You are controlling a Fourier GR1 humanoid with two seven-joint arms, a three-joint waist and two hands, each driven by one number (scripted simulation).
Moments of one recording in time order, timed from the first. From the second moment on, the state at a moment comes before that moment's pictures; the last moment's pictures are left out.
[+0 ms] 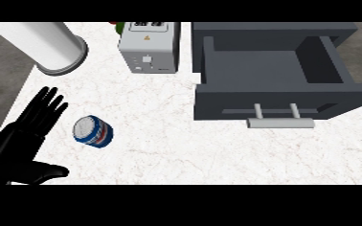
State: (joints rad) left arm 0.07 0.17 0.29 -1.73 0.39 -0.36 0.29; right arm 0.43 -0.09 -0.58 -2.15 -0.40 0.41 0.08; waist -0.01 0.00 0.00
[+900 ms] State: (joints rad) left arm 0.00 0.18 0.32 -1.27 0.19 -0.37 -0.09; right arm 0.42 -0.07 -0.69 -2.14 -0.47 0.51 0.12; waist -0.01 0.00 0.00
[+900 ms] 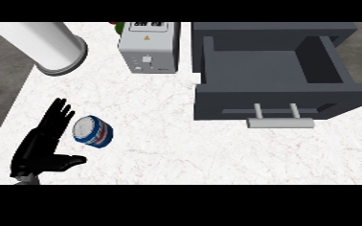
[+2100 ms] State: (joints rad) left arm -0.25 0.23 0.33 -0.61 0.13 -0.42 -0.43; right arm 0.40 -0.04 -0.77 -2.22 -0.54 0.55 0.24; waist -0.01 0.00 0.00
